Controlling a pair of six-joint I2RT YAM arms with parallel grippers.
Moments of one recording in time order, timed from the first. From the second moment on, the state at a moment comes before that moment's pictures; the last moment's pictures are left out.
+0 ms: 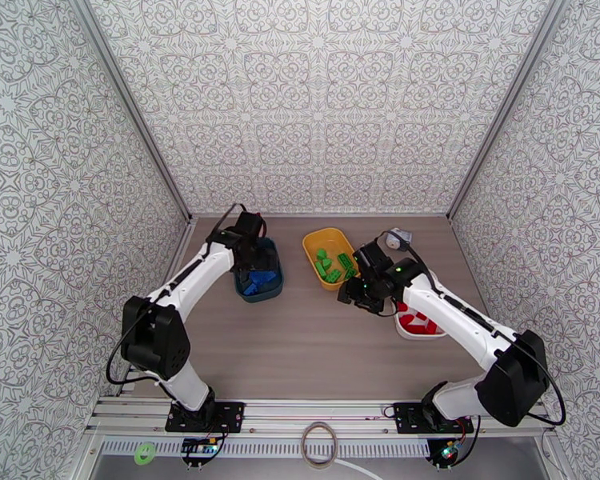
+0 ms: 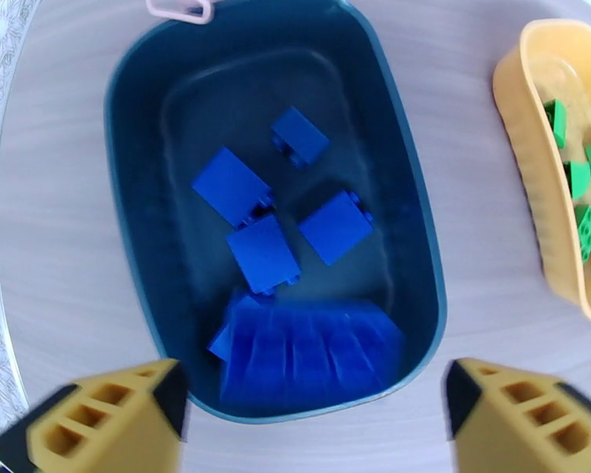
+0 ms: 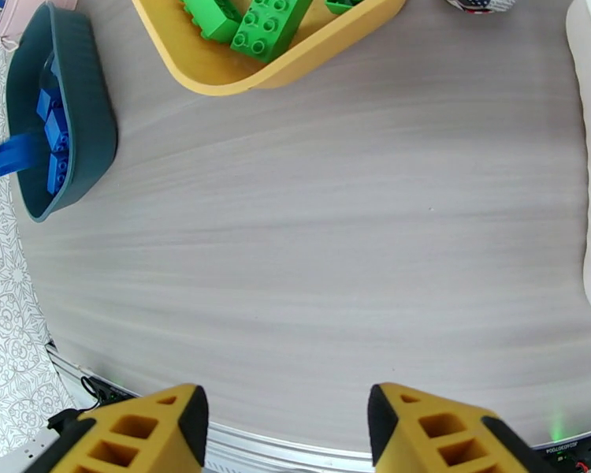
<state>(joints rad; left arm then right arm) -0.31 1.69 1.49 -0.91 -0.10 -0.36 0.60 1.44 1.24 -0.95 -0.16 0.84</state>
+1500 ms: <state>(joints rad) -0.05 1.10 0.34 0.22 -0.40 -0.07 0.25 1.13 0.56 0.04 0.66 0.15</state>
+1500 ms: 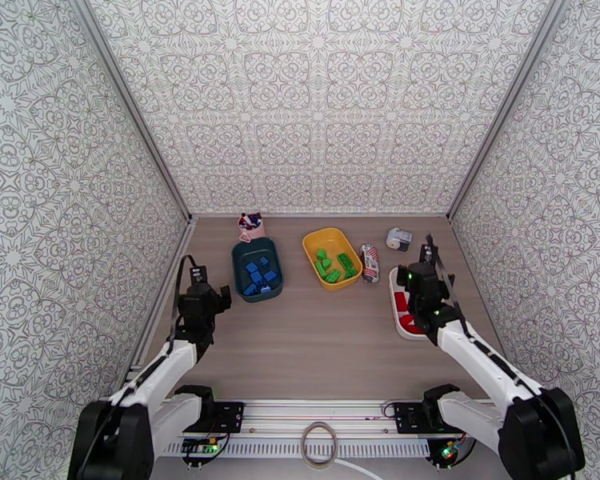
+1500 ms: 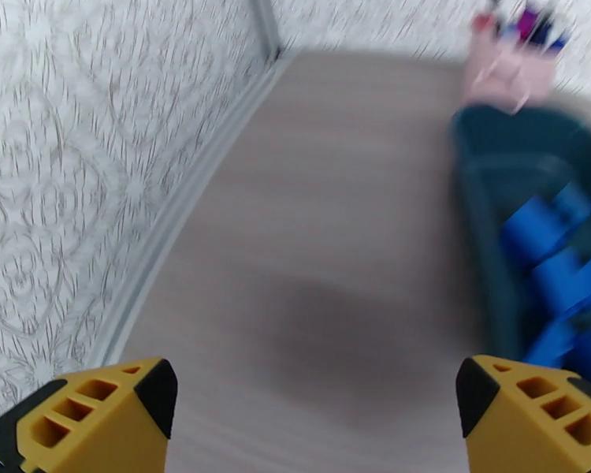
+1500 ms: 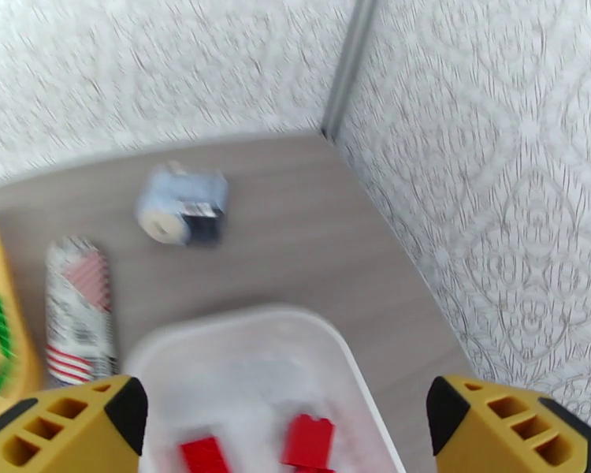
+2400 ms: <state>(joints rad) 0.04 1.54 0.36 0.89 -0.25 -0.03 0.10 1.49 0.46 0.69 0.37 0.04</state>
